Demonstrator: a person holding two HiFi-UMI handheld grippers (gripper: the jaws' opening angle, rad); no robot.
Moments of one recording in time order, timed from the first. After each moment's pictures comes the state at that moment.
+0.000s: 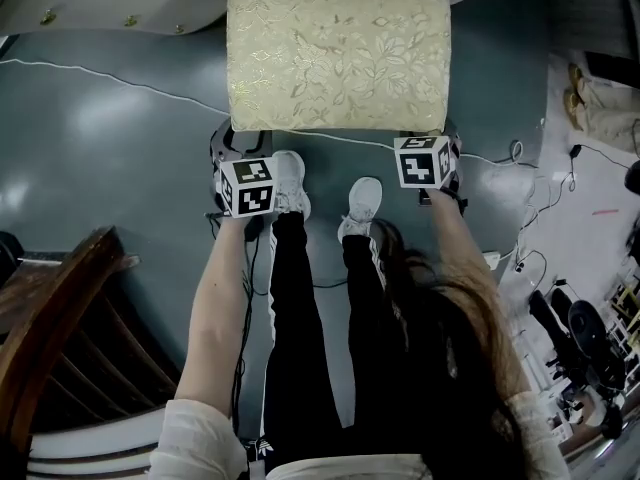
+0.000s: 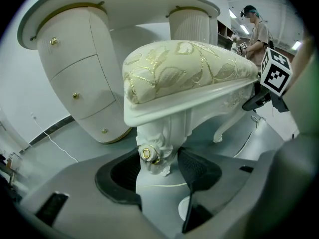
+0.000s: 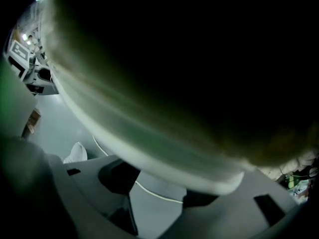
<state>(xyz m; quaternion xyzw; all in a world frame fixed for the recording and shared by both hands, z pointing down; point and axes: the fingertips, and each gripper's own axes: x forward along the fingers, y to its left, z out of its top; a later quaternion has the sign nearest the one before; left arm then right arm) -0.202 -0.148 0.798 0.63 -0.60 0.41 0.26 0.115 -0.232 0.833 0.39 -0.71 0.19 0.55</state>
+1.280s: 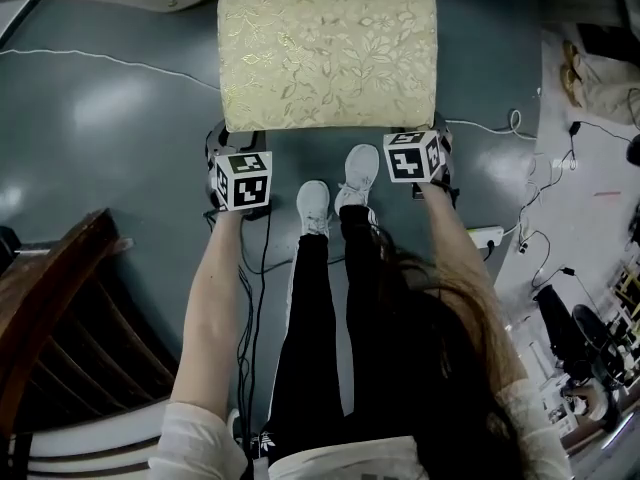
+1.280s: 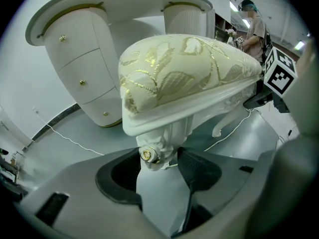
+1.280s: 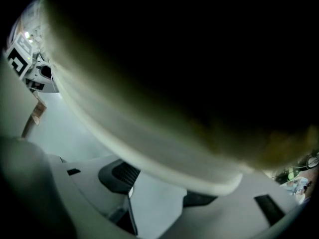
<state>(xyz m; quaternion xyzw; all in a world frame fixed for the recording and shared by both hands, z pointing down) -0.202 -0.140 0.785 0.60 -0.56 0.46 0.32 0.116 -0.220 0.822 0.36 -0.70 0.22 0.58</state>
